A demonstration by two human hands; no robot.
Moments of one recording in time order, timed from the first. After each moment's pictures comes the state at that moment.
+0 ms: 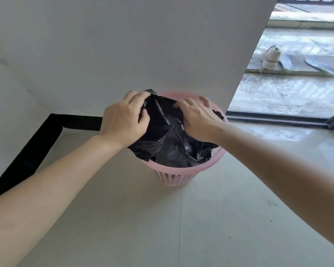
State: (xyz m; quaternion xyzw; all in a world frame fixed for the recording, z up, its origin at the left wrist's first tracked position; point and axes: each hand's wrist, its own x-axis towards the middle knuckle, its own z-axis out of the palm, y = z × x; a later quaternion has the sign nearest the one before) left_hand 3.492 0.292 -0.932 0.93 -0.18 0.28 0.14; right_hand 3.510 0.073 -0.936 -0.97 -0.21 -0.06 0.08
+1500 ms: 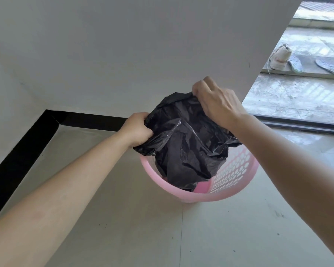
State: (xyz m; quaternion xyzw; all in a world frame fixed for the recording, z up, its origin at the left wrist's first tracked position) left_hand 3.533 0.283 -0.972 0.91 0.01 -0.09 0.41; right_hand 3.575 0.041 -0.944 -0.94 -0.26 -0.21 0.07
